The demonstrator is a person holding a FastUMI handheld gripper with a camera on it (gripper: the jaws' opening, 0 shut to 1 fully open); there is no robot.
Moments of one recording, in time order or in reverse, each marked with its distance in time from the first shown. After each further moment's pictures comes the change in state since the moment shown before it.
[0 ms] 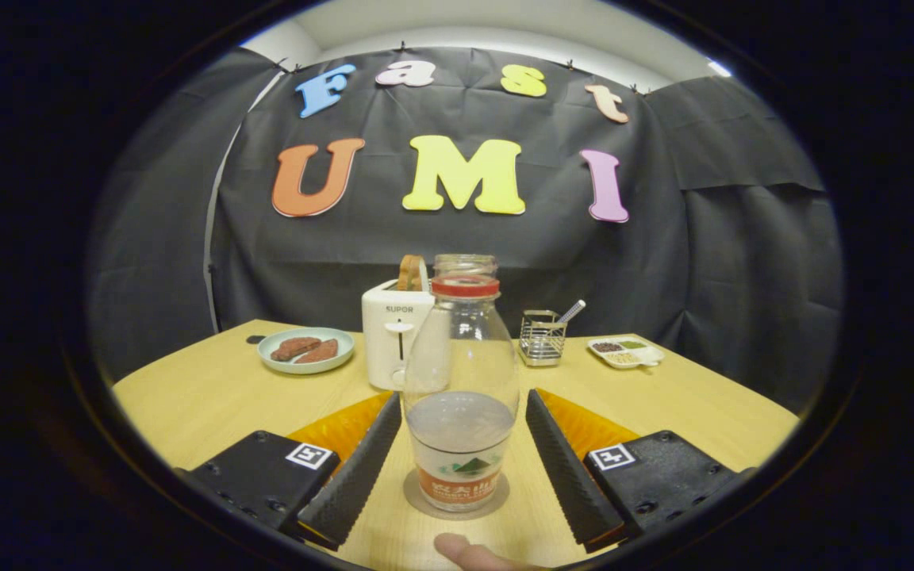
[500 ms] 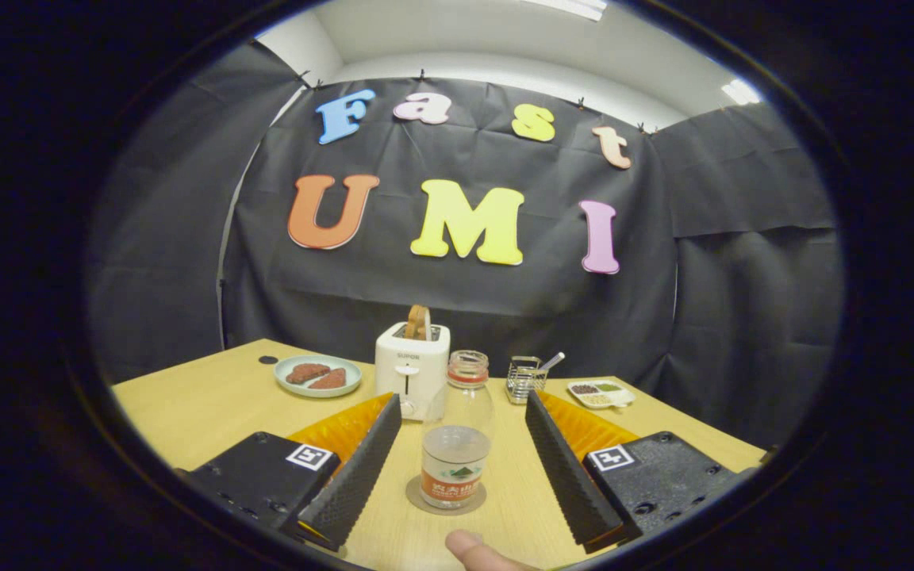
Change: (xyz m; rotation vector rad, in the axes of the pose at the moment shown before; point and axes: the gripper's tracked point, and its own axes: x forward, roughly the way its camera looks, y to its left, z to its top) arm -0.075 0.005 0.067 -0.069 -0.124 -0.010
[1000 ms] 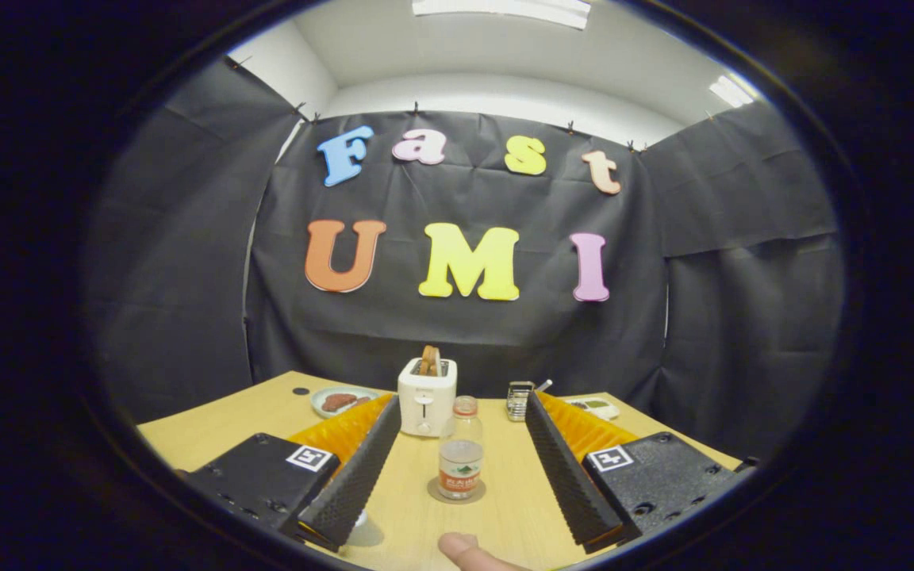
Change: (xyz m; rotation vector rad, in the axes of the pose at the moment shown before) arm -0.107 -0.006 0.089 0.056 -0.071 0.034
